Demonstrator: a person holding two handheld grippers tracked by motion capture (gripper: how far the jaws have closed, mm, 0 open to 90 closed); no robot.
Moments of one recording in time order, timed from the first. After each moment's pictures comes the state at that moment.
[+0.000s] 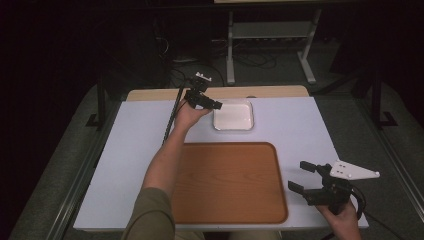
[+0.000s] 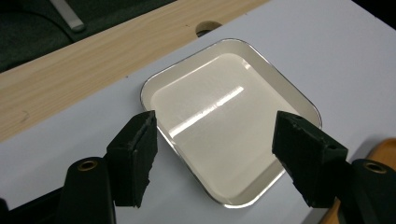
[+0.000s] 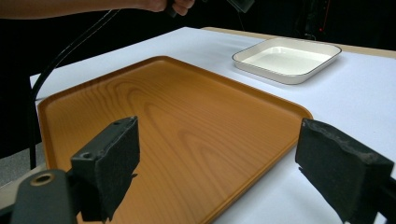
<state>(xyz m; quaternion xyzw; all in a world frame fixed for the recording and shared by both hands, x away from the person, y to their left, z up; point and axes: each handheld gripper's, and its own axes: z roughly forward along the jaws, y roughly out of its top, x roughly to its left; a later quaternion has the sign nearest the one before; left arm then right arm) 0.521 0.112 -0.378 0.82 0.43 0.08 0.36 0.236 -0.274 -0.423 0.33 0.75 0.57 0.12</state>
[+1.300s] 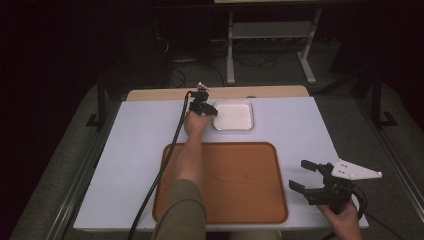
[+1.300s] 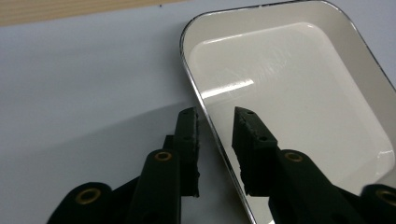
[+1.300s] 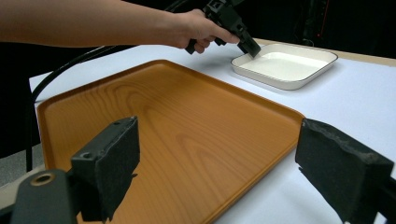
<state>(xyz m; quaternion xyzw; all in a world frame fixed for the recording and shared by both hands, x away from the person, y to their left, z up) 0.545 0.104 -0.450 0.77 0.55 0.04 0.32 0.236 -0.275 -0.420 0.32 0.74 0.57 0.13</state>
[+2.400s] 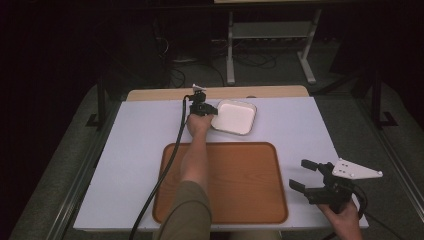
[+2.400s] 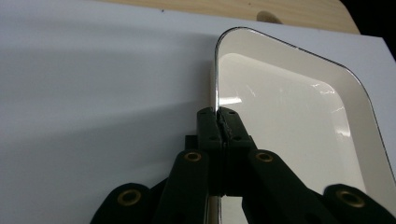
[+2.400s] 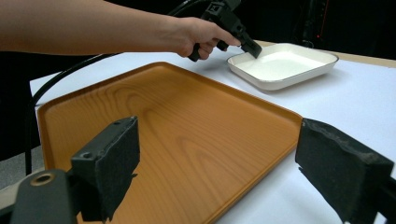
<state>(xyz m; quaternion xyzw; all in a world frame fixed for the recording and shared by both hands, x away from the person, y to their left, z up) 0.539 0.109 -0.452 0.70 0.60 0.00 0.39 0.237 -0.276 -0.420 0.32 0.74 0.57 0.13</state>
